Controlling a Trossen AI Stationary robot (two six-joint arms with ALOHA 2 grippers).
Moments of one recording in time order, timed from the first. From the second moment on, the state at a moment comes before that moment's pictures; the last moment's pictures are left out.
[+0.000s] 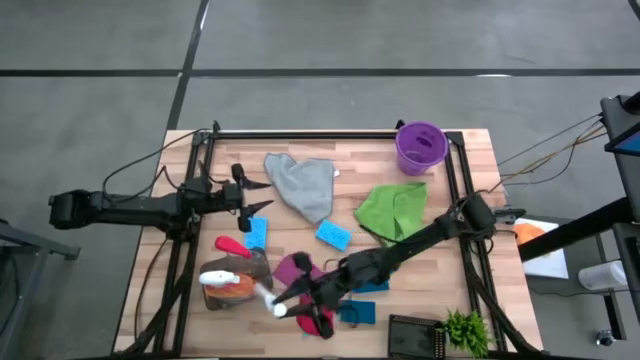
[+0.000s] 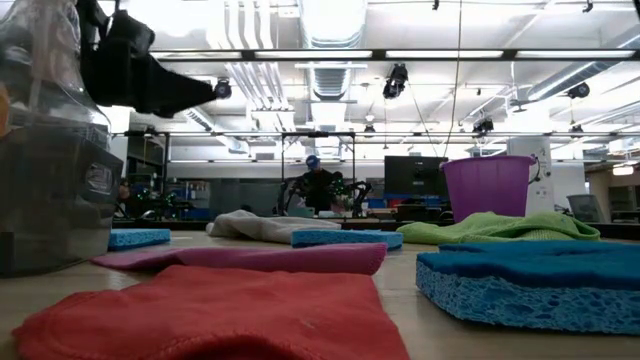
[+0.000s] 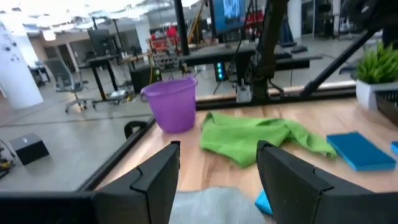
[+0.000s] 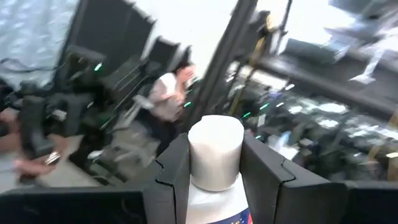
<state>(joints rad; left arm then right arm) 0.19 0.73 0.11 0.60 0.02 0.18 0.41 2.06 1.44 0.87 -0.02 -0.38</state>
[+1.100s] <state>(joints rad) 0.19 0.60 0.11 0.47 0.02 0.18 0.30 2.25 1.41 1.09 0.00 -0.18</state>
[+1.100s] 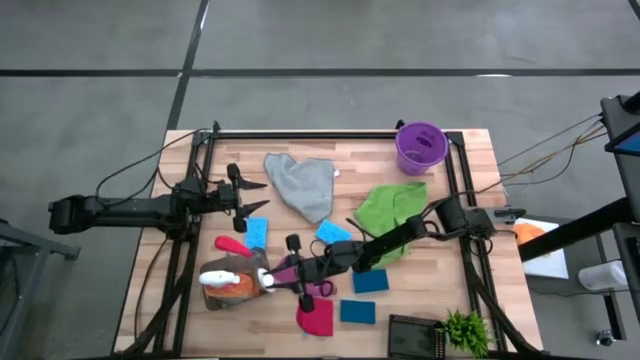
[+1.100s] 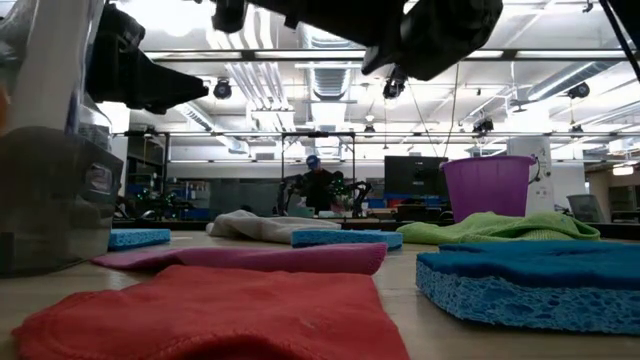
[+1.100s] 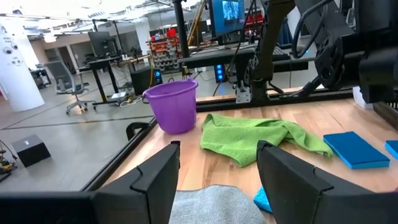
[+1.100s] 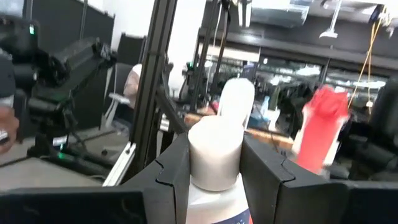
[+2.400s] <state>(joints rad) 0.19 0.60 0.11 0.47 0.02 0.18 0.31 2.24 1.49 0.93 0.00 -0.22</state>
